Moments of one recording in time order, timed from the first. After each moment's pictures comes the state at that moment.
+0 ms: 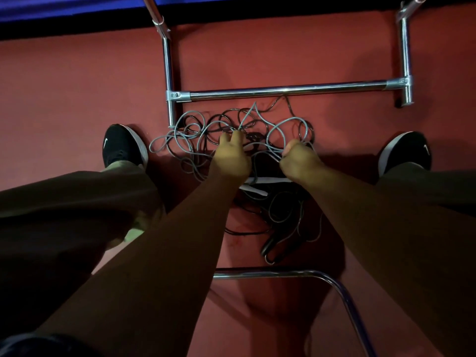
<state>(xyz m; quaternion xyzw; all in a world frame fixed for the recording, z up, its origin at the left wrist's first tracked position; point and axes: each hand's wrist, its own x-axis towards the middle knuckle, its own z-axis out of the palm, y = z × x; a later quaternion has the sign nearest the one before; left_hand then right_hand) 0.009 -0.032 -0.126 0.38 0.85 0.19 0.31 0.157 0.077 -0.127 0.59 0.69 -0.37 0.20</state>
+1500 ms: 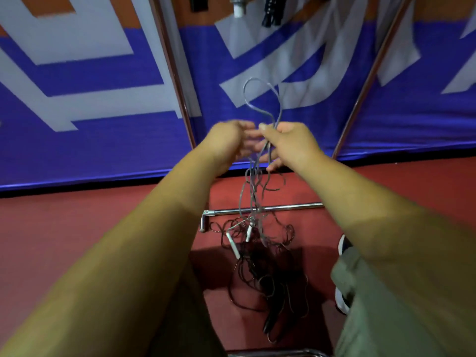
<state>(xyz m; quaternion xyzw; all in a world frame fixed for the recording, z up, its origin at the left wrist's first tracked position) -0.012 0.030 0.308 0.25 0.60 0.57 0.49 0.128 0.089 0.305 0.40 0.62 -0.63 -0.26</state>
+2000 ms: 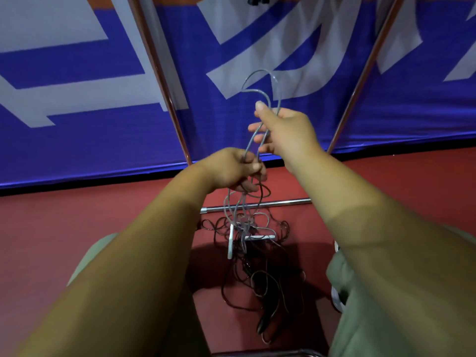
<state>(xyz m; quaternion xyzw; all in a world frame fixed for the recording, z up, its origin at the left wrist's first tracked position) -0.003 0.017 0.262 0.47 0.68 0.28 0.49 0.127 0.104 0.301 0.43 0.54 -0.64 -0.34</state>
